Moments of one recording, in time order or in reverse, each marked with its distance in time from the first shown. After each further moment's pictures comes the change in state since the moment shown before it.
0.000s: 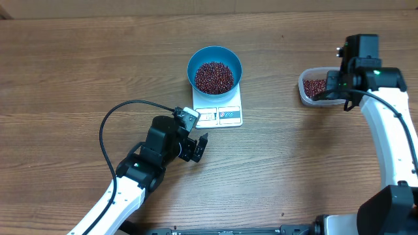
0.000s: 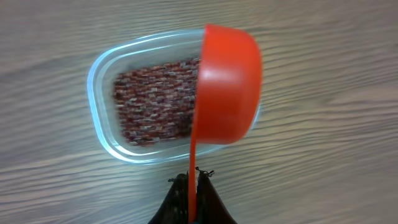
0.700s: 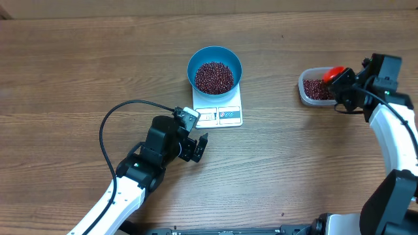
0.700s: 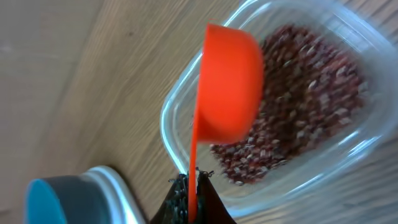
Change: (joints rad) left arm 0.000 0.000 0.000 0.000 0.000 0.000; right arm -0.169 0.000 -0.285 0.468 -0.504 0.616
